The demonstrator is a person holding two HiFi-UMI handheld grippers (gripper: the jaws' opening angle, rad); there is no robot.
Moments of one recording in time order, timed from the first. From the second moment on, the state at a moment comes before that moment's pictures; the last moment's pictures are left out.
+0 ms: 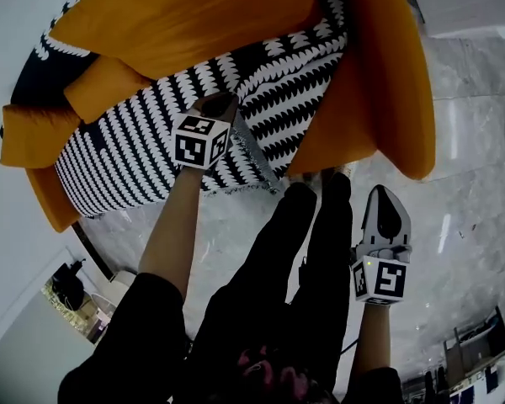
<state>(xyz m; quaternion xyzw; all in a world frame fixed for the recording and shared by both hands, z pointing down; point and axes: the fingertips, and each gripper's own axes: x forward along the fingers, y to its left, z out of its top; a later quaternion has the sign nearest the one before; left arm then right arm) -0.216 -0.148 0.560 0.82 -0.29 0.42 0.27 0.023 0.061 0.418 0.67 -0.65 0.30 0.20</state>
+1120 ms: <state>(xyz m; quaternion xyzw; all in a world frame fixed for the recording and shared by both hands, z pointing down) -0.018 0.009 0.510 0.86 -0.16 0.43 0.20 0.153 0.215 0.402 0.76 -0.56 0.32 0.11</state>
